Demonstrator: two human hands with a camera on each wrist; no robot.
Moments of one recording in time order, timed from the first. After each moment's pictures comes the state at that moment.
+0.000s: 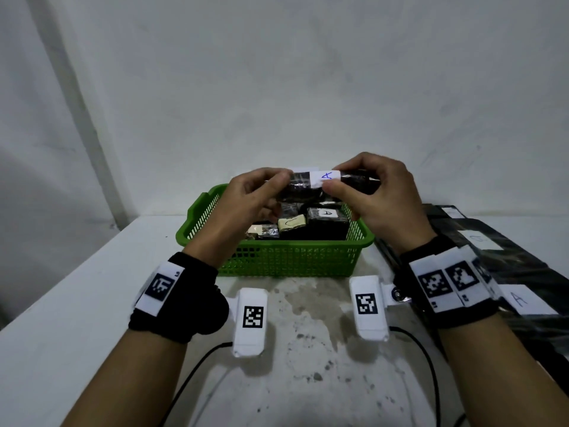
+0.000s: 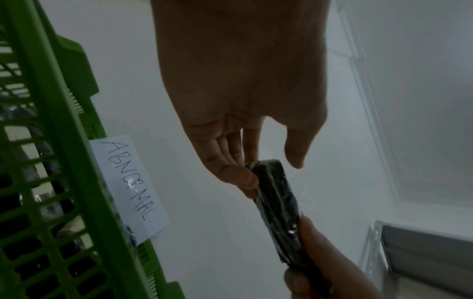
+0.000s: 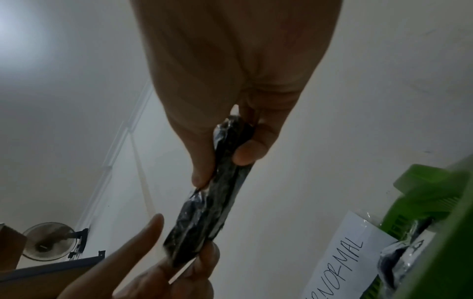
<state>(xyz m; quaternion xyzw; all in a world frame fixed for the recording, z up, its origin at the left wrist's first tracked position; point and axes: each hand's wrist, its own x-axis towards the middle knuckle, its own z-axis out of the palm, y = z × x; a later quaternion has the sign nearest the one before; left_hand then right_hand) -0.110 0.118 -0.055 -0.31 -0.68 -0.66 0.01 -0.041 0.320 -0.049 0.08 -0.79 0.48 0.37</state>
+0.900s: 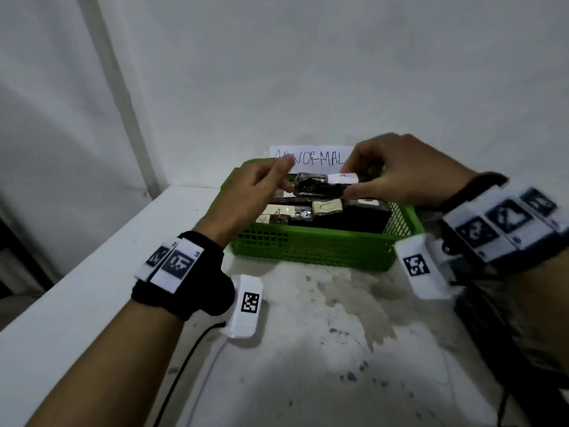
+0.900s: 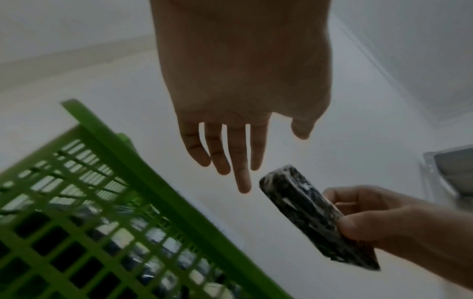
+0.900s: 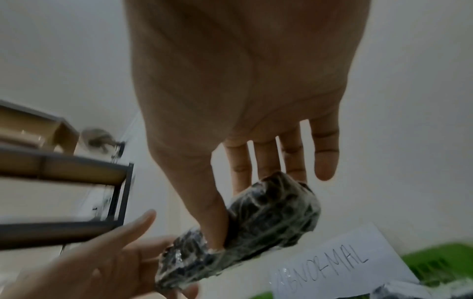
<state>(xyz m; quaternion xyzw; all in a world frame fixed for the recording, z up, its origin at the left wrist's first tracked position) -0.142 0.076 -0.065 -0.26 -0.82 -0.49 0.12 -0.085 0.303 -0.003 0.10 -0.97 0.20 0.11</state>
